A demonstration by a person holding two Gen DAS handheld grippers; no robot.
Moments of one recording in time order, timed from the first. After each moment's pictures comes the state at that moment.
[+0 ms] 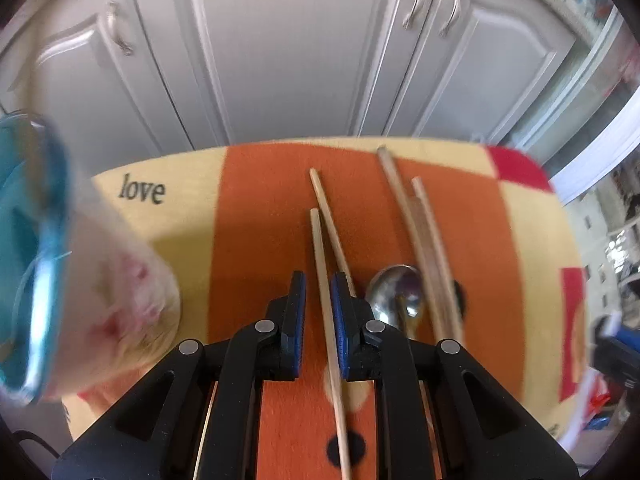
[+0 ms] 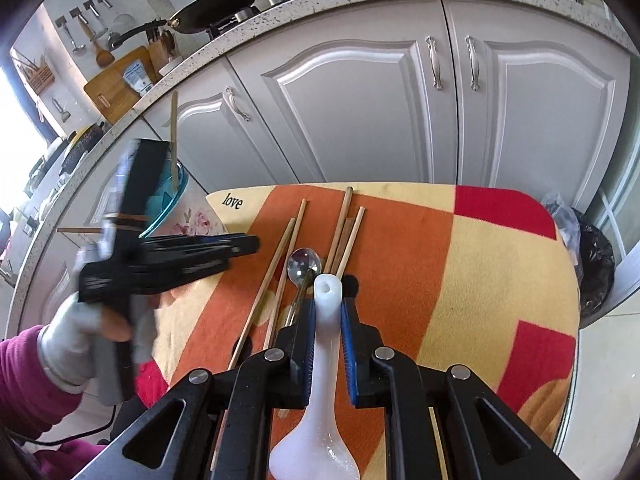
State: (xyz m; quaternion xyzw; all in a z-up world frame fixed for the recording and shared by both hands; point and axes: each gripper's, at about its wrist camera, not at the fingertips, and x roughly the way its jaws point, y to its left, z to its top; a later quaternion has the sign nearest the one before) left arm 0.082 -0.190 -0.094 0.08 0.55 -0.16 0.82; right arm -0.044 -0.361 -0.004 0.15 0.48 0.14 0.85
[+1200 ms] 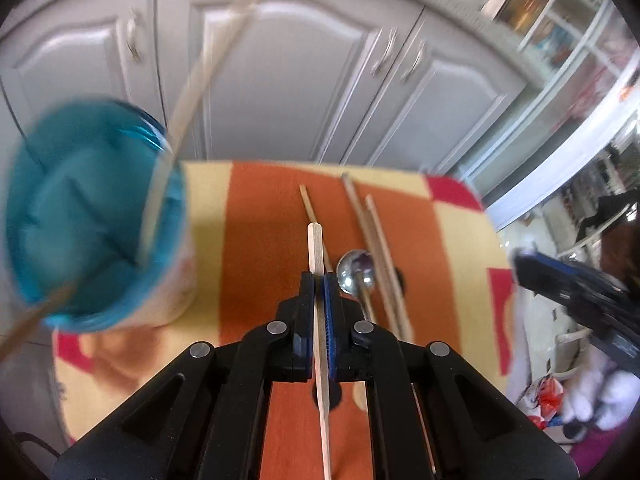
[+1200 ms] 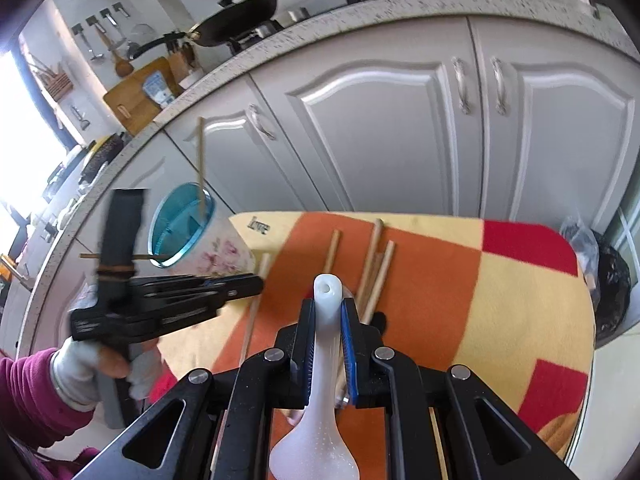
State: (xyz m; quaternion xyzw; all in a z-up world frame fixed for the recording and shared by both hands) left arm 0.040 -0.123 -0.021 -0.02 0.50 -0.24 0.83; right arm -0.026 -0.349 0.023 0.16 0.45 0.17 0.86
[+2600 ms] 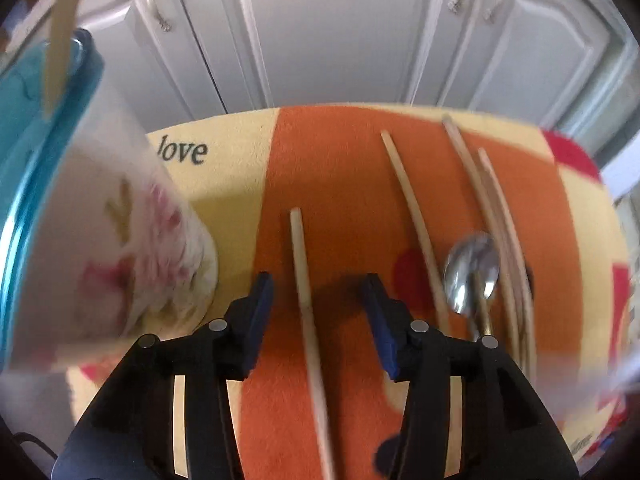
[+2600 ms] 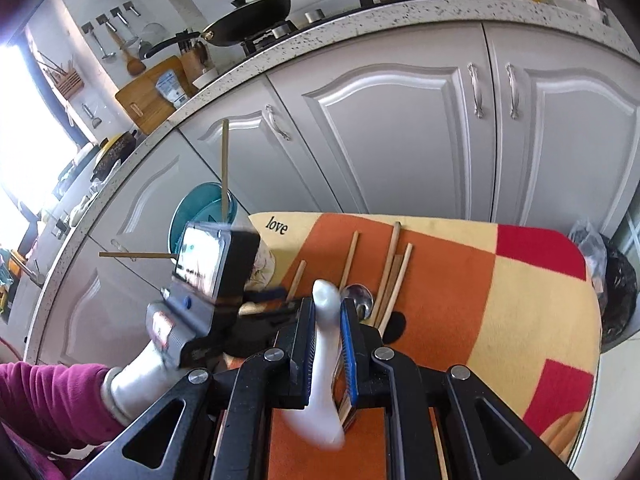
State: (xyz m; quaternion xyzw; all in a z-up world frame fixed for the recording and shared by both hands) left arm 0.088 -0.174 -0.123 0.08 0.55 -0.10 0.82; right arm -0.028 -0.345 0.029 0.17 0.45 0.19 0.86
